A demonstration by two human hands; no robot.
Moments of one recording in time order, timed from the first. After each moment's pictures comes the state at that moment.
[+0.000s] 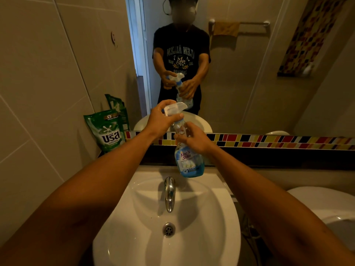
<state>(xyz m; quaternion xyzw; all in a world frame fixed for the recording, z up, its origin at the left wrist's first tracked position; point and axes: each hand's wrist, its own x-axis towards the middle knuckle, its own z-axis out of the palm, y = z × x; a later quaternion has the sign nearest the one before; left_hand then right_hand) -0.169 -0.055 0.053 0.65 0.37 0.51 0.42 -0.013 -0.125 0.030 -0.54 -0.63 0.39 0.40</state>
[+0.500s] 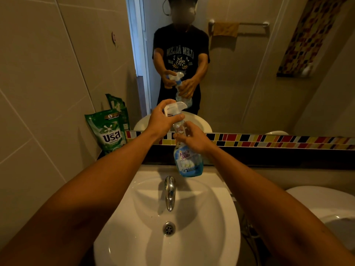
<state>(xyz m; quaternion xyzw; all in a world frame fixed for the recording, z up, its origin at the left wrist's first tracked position) -0.168 -0.060 0.052 0.65 0.37 0.52 0.42 -0.019 -0.131 0.034 -0.54 -0.63 0.38 0.40</state>
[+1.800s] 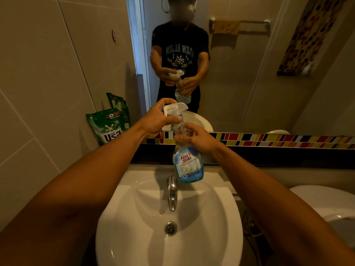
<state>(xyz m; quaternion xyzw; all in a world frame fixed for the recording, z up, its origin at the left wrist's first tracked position) -0.195 -0.051 0.065 0.65 0.32 0.42 0.54 -0.014 -0.122 0.030 -0.50 -0.60 0.48 0.40</state>
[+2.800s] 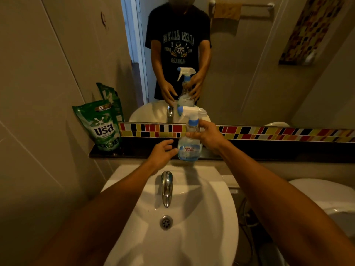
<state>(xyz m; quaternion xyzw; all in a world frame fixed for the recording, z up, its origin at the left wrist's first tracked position) -0.165 -0.090 -0.070 0.58 0.50 0.33 0.55 0.036 -0.106 0.000 -0.56 -0.56 0.43 0.43</state>
